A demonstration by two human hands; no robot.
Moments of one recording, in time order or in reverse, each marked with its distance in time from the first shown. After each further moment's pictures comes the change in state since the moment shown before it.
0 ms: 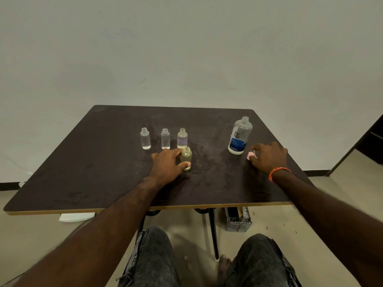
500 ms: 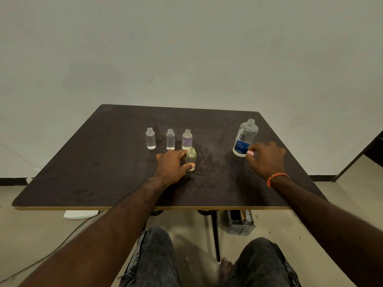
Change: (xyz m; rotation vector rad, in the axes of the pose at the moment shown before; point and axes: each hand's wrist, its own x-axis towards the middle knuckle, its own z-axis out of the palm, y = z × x) left_hand -0.003 0.007 -0.003 0.024 0.001 -0.009; right_hand -0.011 -0.028 -0.006 0.171 0.226 -0.121
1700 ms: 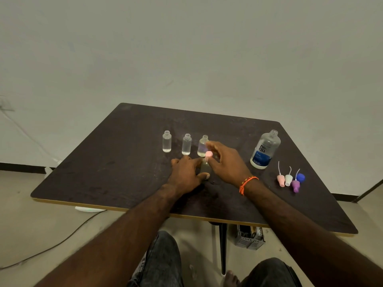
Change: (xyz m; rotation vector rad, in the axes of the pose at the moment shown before) left_hand -0.001 -0.008 0.006 0.064 -0.046 -0.012; right_hand -0.003 -0.157 0.007 0.566 -0.207 -0.352
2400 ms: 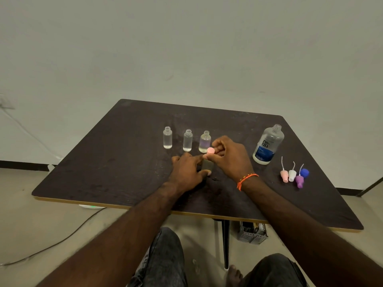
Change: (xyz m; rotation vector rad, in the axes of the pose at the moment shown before) left_hand -0.002 0.000 0.002 -0.019 0.012 -0.005; right_hand 0.002 0.004 0.002 0.065 0.089 0.141
